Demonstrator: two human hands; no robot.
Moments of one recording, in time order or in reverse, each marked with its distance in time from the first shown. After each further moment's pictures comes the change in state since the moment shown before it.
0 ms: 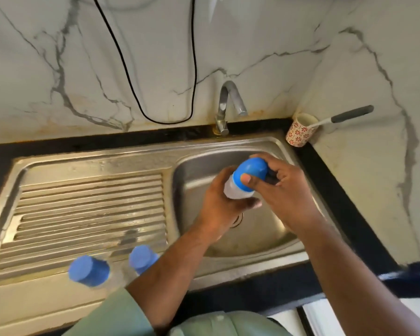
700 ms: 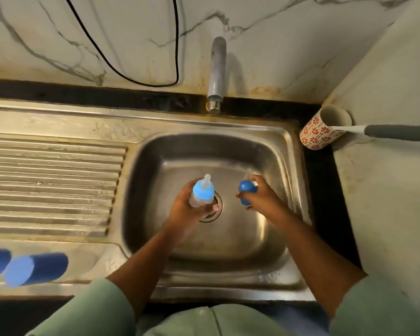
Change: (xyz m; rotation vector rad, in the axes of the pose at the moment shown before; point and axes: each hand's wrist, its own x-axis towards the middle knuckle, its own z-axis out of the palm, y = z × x) left_hand 0.066 -0.139 0.046 0.017 0.331 -0.362; right_hand 0.150 0.234 -0.046 -0.092 -0.334 0.609
